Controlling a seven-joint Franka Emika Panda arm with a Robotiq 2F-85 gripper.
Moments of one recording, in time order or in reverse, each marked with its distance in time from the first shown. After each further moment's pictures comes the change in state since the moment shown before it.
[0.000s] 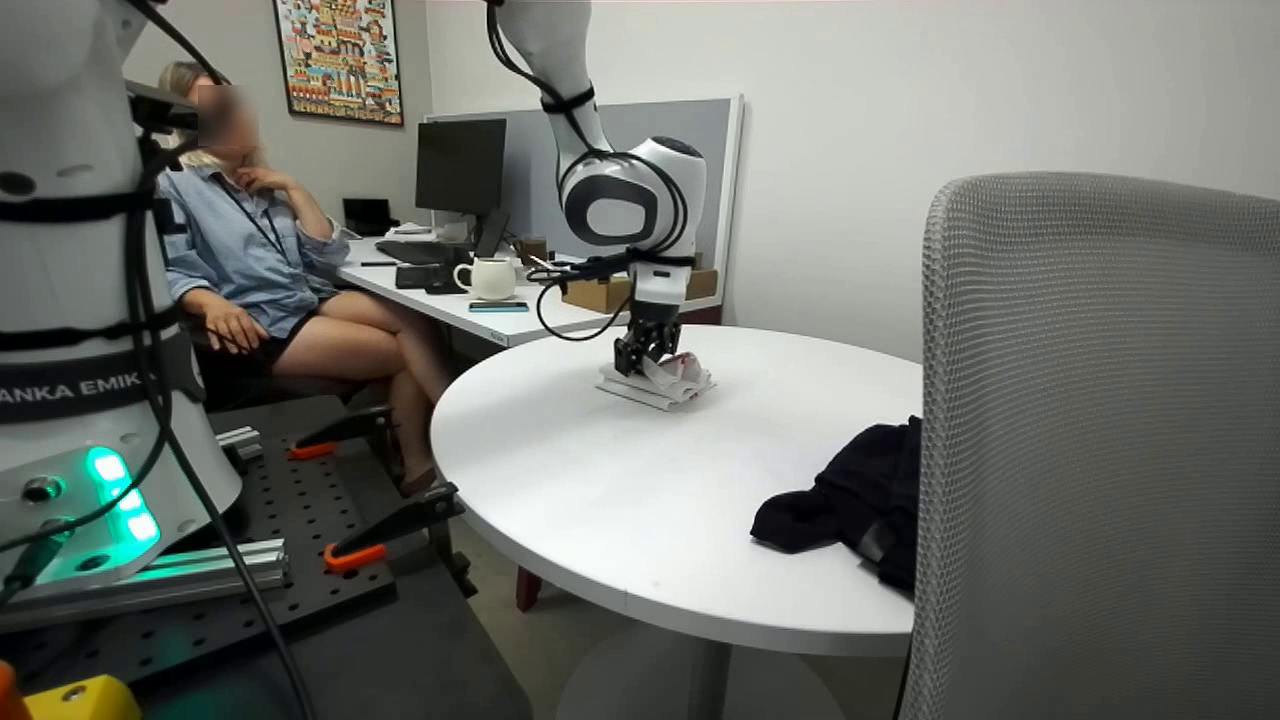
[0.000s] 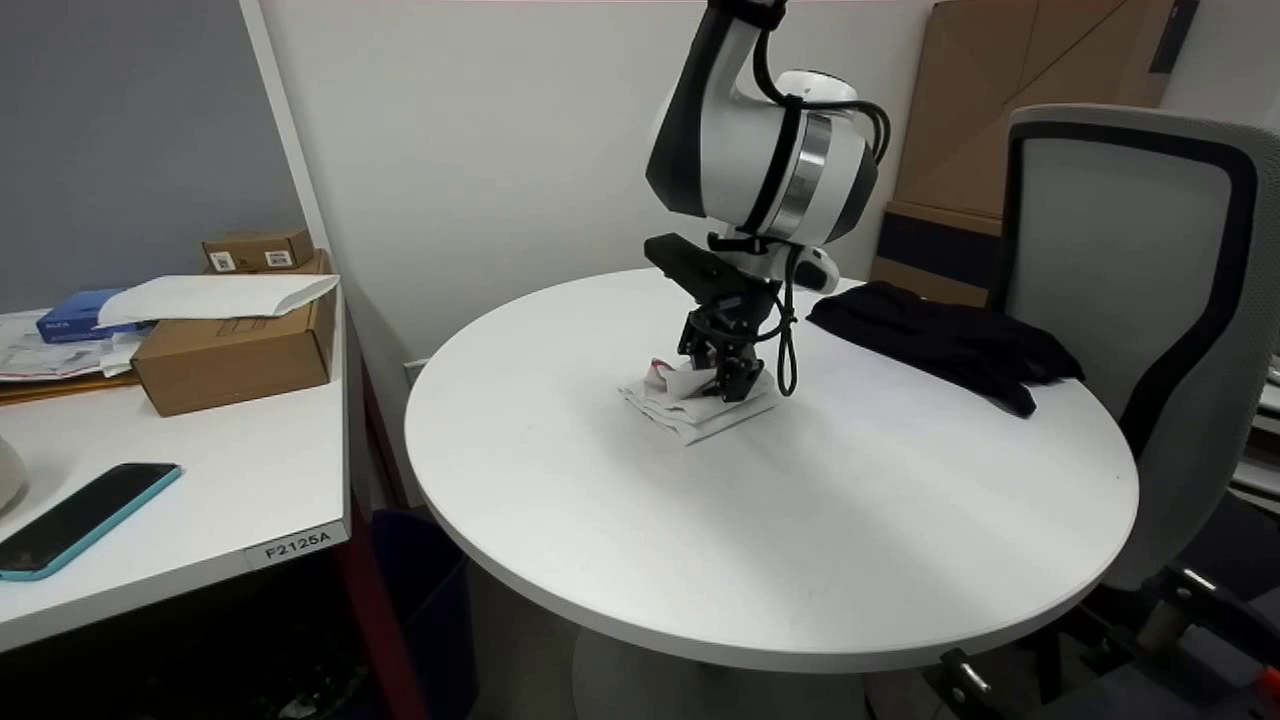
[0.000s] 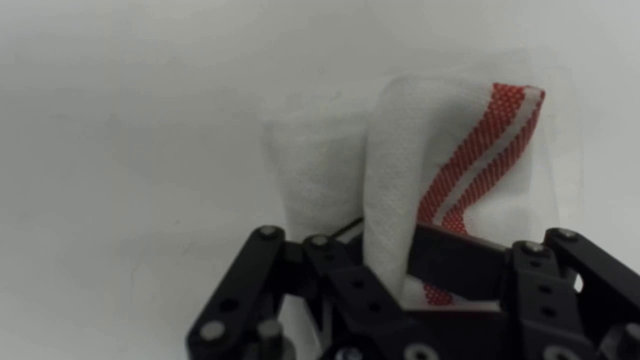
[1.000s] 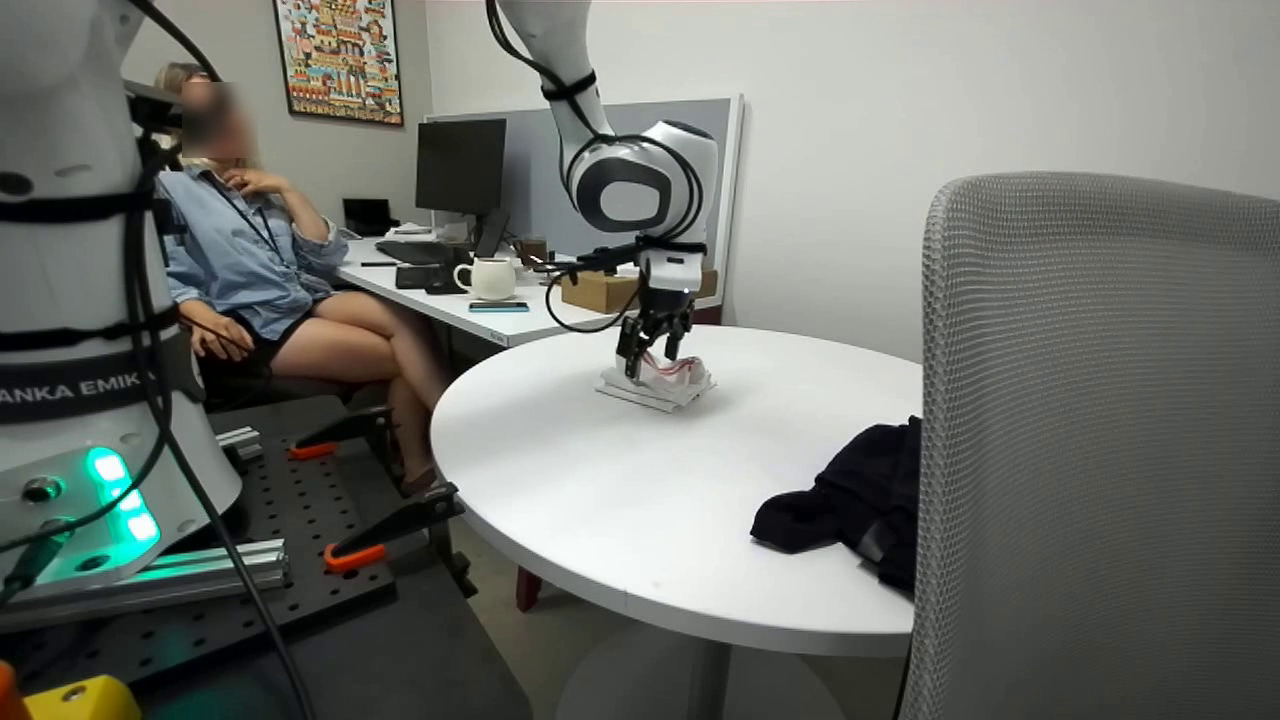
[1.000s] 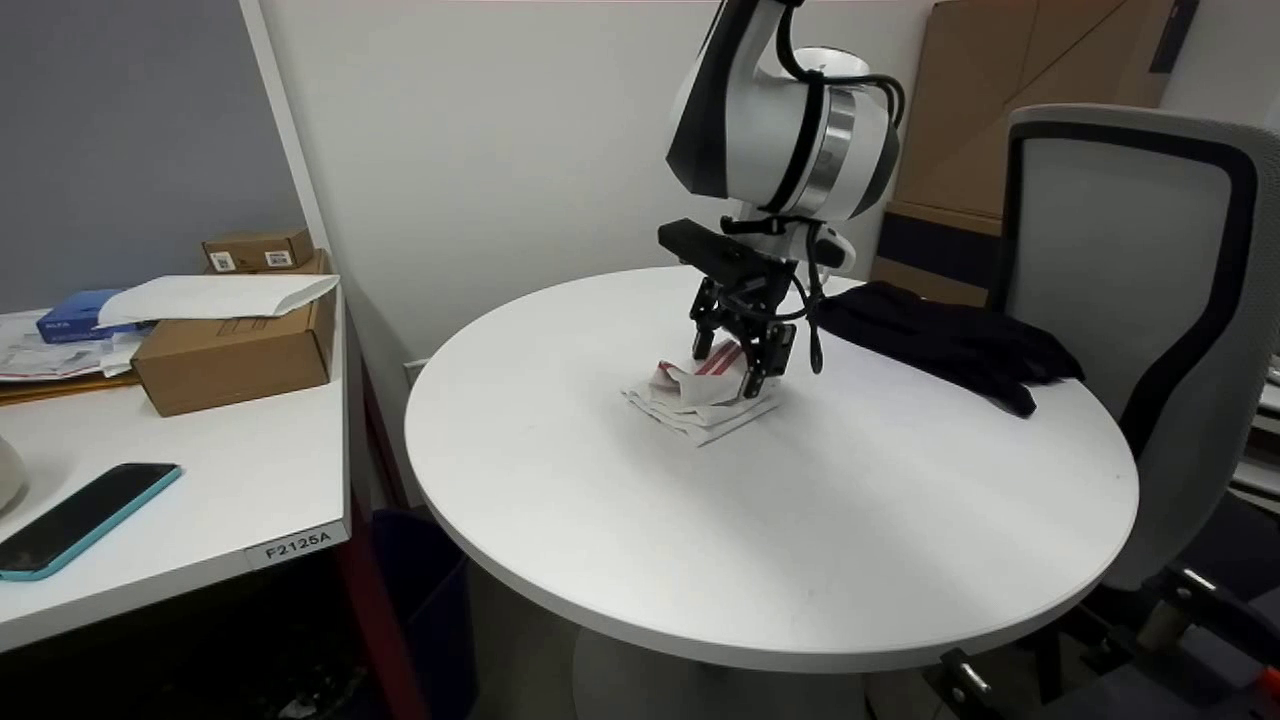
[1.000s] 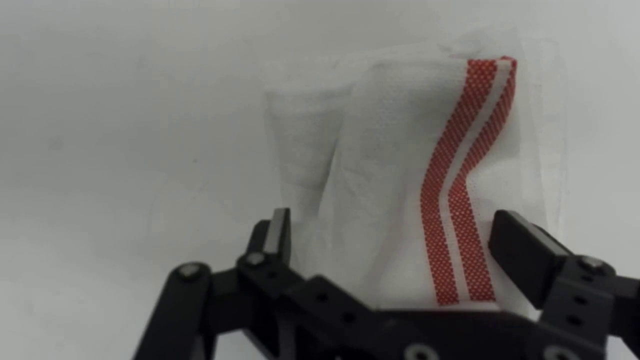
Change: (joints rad) arm -0.013 -0.044 -0.028 -0.011 -0.096 -0.050 0.000
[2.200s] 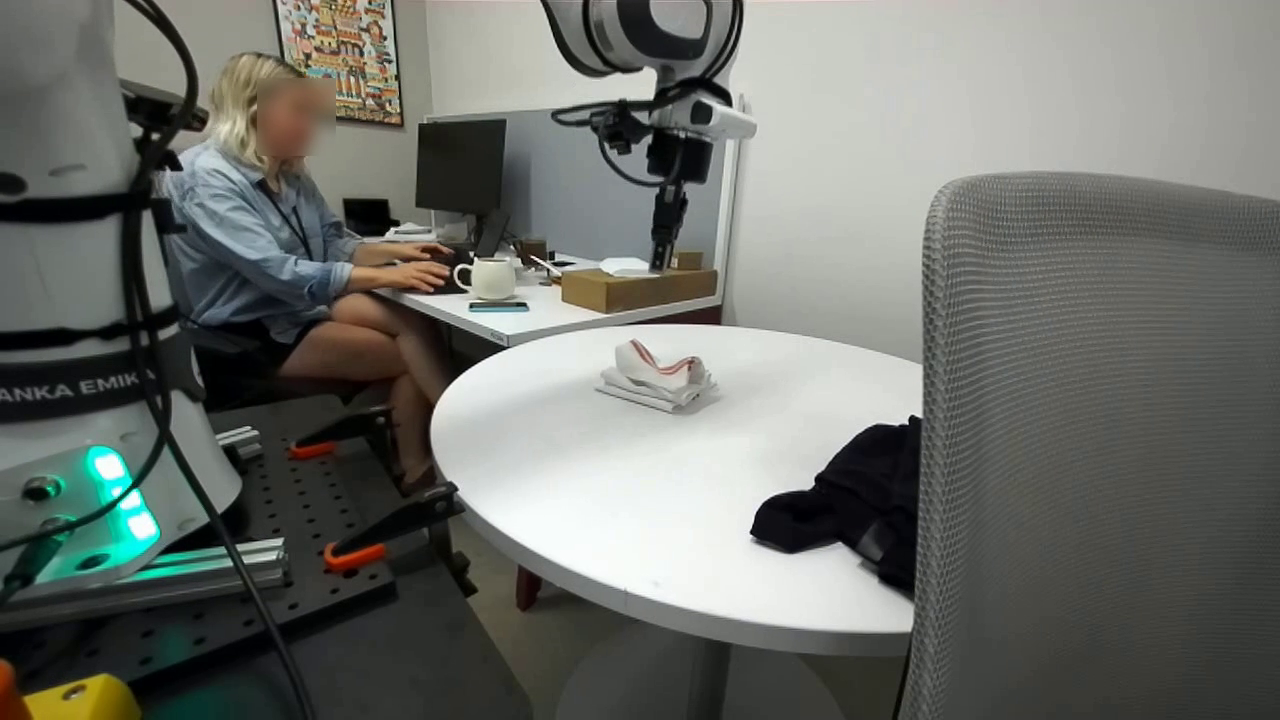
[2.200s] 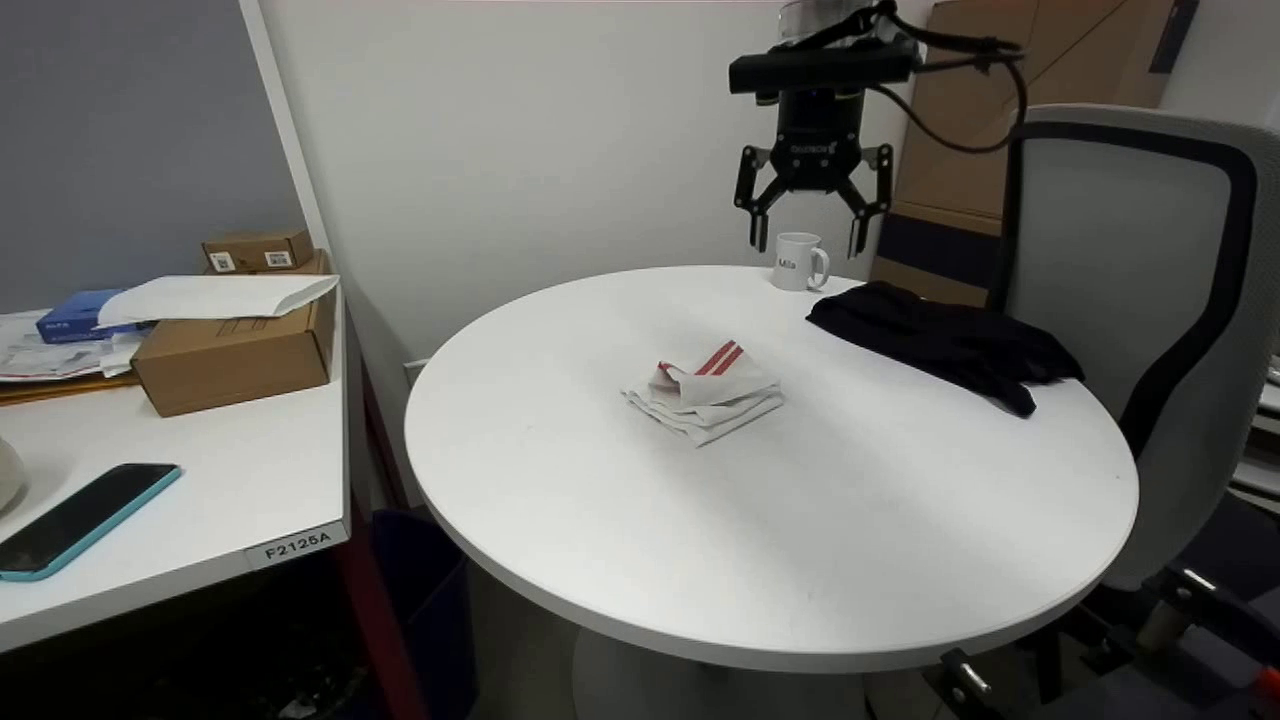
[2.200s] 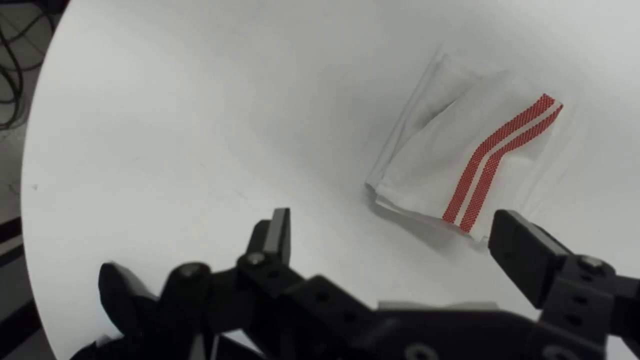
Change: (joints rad) arm -0.031 -0.361 -0.064 0.003 -0.464 -0.533 -0.235
